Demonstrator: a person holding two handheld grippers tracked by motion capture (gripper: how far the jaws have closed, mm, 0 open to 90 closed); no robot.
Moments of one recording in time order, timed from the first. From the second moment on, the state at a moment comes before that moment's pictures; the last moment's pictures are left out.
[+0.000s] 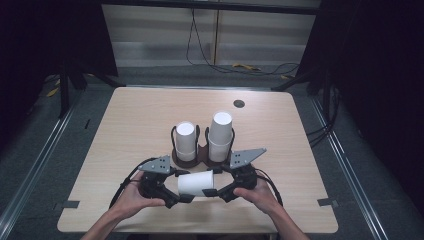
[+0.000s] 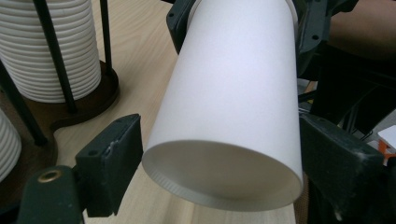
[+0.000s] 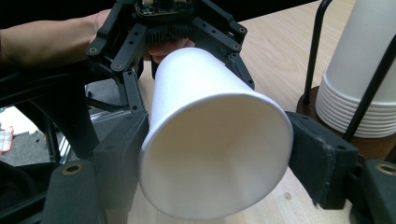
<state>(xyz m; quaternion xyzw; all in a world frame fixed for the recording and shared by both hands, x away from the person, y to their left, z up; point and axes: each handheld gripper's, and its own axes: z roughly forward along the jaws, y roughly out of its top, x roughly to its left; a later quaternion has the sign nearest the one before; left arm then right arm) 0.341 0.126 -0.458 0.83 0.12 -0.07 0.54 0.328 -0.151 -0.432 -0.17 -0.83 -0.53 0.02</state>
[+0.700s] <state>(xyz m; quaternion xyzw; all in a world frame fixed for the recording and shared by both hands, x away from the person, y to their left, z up) 0.347 0.144 -0.459 0.85 0.15 -0.02 0.51 0.332 -0.167 -0.425 -0.23 -0.83 -0.51 -0.02</state>
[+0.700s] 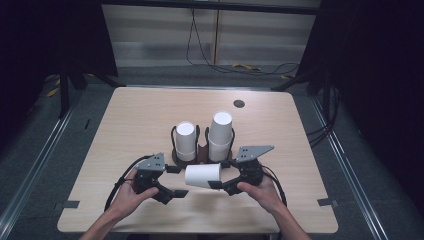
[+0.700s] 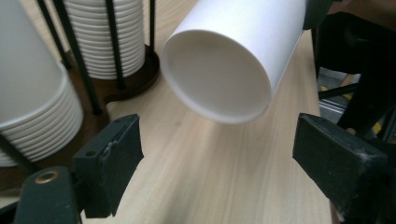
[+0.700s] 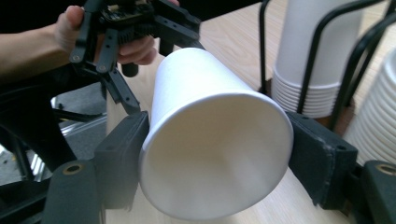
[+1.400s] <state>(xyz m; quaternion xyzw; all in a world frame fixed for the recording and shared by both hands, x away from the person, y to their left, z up) 0.358 0.172 -0.453 0.84 0.18 0.03 0.52 0.332 -0.186 -0.422 -0.30 -0.84 -0.44 -0.05</state>
